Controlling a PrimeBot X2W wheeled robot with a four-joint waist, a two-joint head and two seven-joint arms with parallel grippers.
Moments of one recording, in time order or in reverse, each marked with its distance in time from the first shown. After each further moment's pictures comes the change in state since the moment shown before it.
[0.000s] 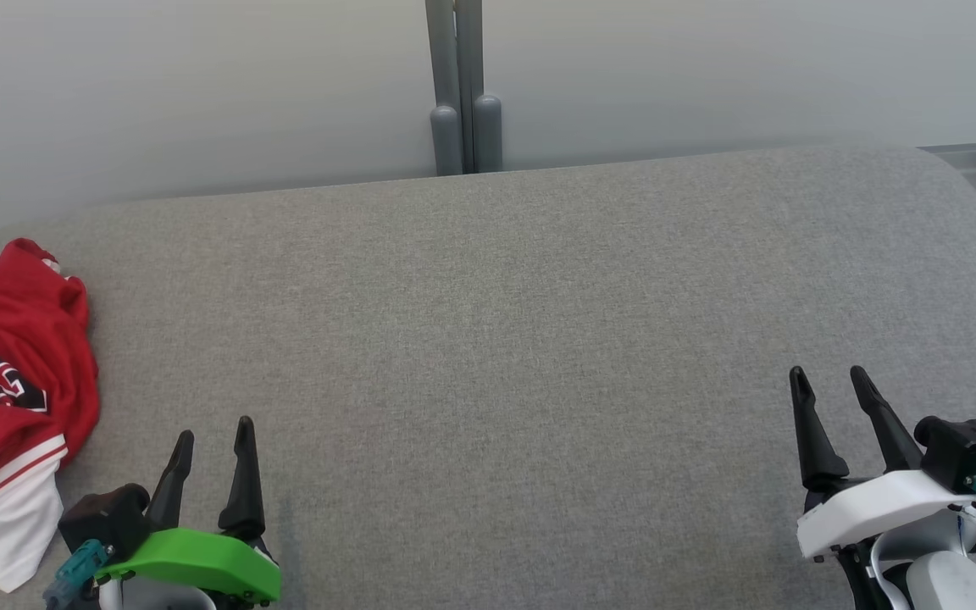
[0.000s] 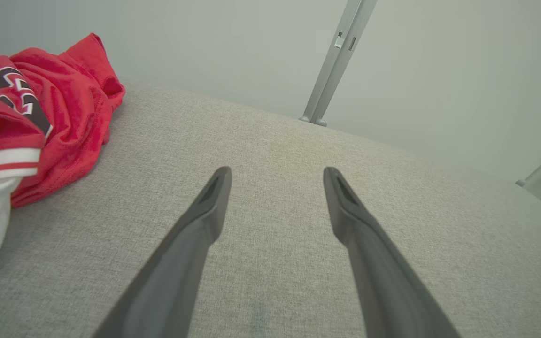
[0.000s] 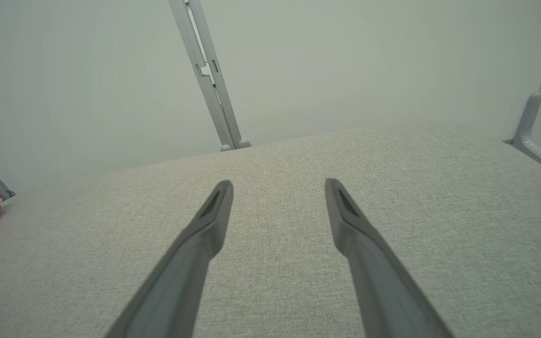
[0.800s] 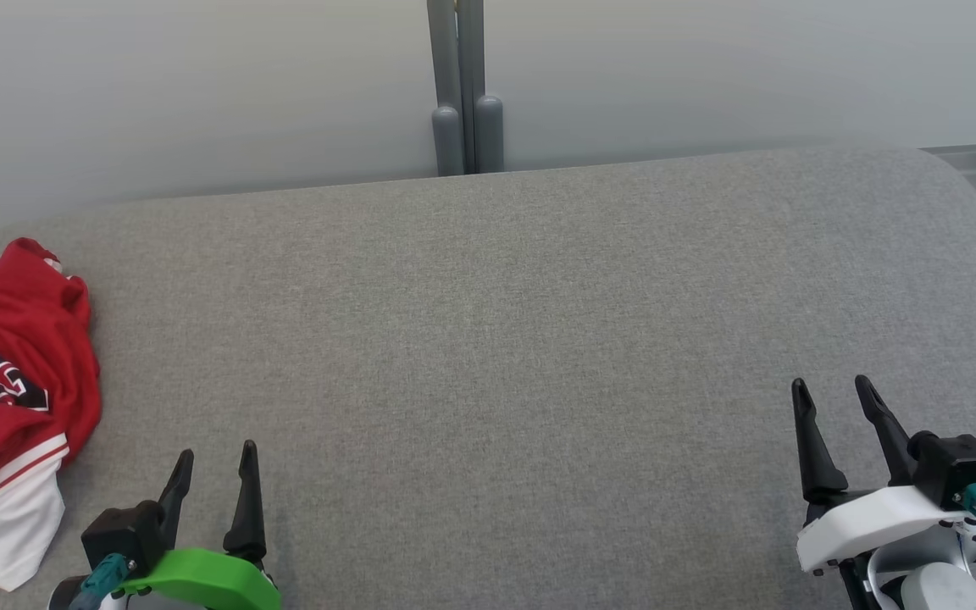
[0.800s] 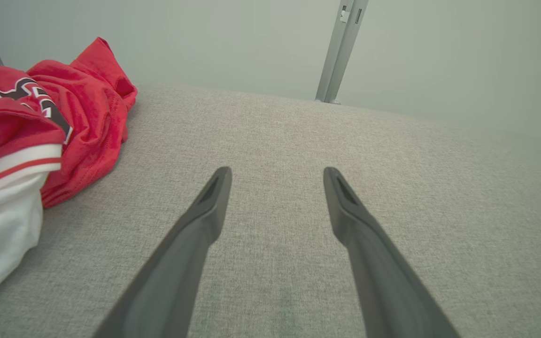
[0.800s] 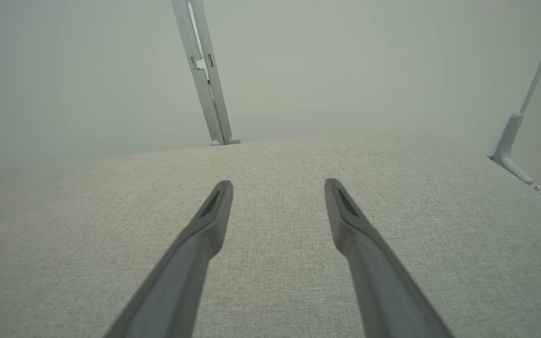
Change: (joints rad) left arm 0.003 0.002 0.013 0.078 0.146 -0.014 -0.053; right arm 0.012 0.018 -0.024 0.026 -0.112 0.000 -0.052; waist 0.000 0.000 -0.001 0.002
